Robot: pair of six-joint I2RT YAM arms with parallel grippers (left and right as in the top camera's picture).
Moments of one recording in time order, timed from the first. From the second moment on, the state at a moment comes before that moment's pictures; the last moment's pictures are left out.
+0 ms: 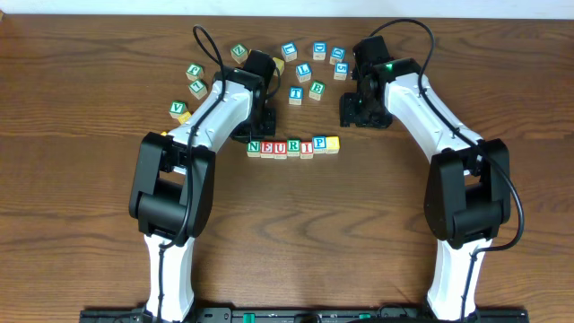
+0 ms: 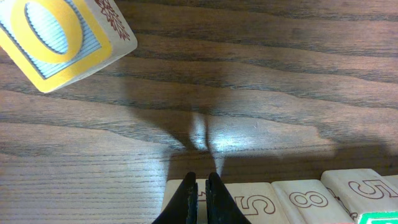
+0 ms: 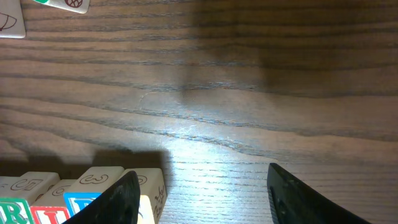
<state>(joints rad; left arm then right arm) -0.34 2.17 1.65 -0.94 0.03 -0.31 0.28 2.13 1.70 -0.93 -0.07 0.31</state>
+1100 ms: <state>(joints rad) -0.23 2.11 1.83 -1.05 0.03 -0.30 0.28 2.13 1.70 -0.90 -0.07 0.29</state>
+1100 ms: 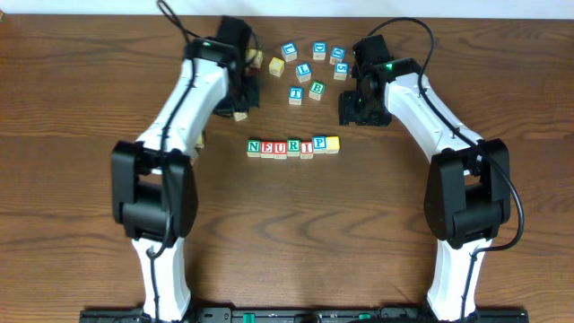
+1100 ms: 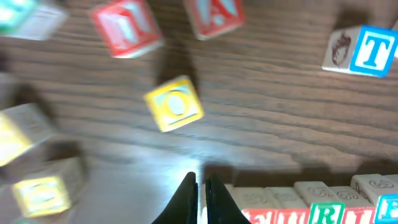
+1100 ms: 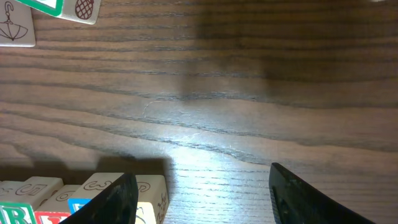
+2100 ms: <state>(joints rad) -0.07 1.91 1.85 -1.10 0.02 -0.30 0.47 2.19 1.80 -0.70 -0.18 0.35</state>
